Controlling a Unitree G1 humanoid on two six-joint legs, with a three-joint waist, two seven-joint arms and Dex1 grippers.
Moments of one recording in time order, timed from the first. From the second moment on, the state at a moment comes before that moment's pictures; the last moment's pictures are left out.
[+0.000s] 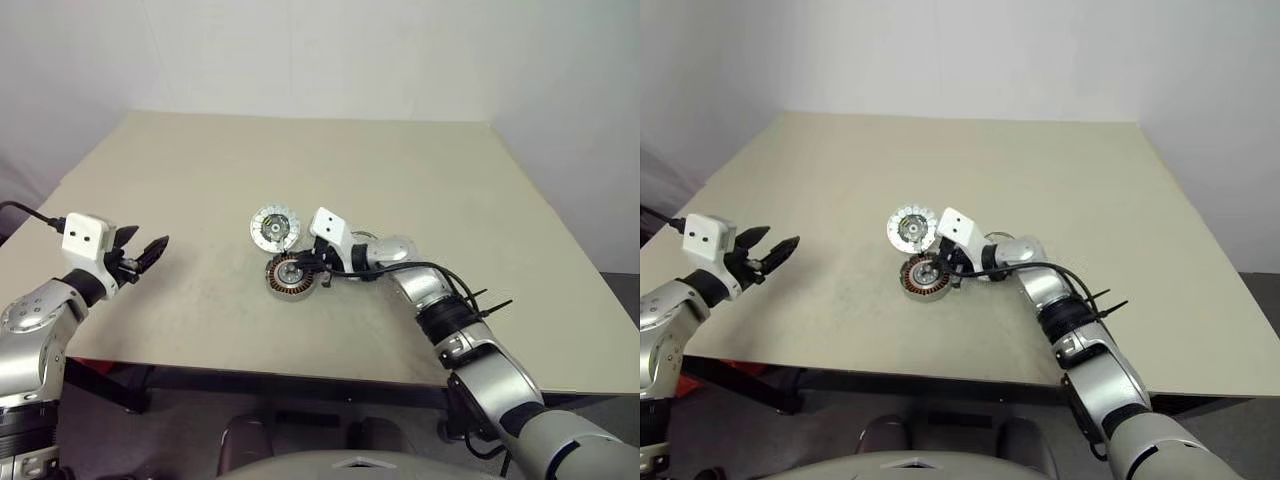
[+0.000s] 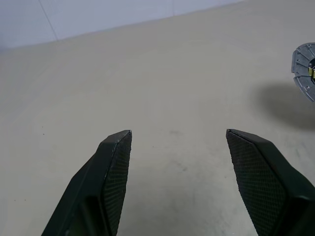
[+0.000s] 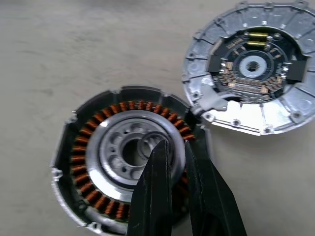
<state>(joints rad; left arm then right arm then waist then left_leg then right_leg) -0.04 0.65 0.39 -0.07 -0.39 0.37 -0.60 -0.70 -0.21 0.35 0.55 -0.01 0.13 0.96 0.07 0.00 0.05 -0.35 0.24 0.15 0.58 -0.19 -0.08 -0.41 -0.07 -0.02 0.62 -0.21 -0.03</state>
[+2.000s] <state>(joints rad) -0.03 0.65 0.40 -0.07 -0.39 0.36 -0.60 -0.64 -0.23 0.34 0.47 -0.02 0.13 1.00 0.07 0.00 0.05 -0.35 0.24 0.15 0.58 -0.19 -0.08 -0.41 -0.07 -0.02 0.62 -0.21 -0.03</state>
